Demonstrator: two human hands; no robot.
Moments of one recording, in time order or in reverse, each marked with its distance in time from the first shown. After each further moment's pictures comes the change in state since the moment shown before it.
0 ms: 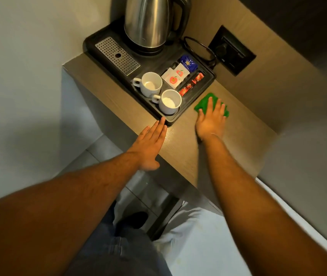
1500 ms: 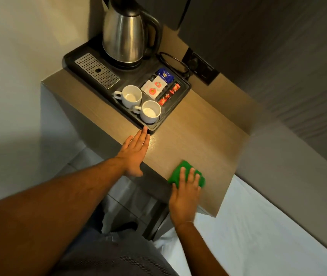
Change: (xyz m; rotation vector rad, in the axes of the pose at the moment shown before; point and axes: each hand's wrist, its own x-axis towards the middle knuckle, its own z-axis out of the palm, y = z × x) left_hand 0.002 0.003 -0.019 0.030 -0.189 -0.028; right_hand -0.237 0.056 0.062 -0.033 -0.026 0.069
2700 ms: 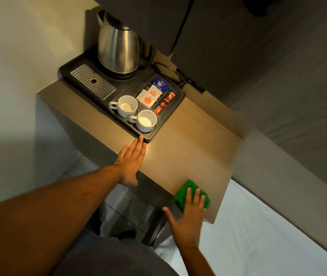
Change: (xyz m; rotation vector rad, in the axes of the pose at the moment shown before) left_hand 0.004 -0.004 -0.002 -0.016 -0.069 0.009; right_hand -0.034 0.036 0.008 0.081 0.005 0.077
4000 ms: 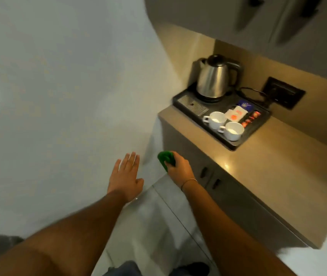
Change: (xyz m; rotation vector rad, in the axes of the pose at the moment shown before) left_hand -0.294 -0.145 0.092 0.097 0.522 -0.653; right_hand -0.054 -0.323 -0.028 0.685 -0.460 -0.521
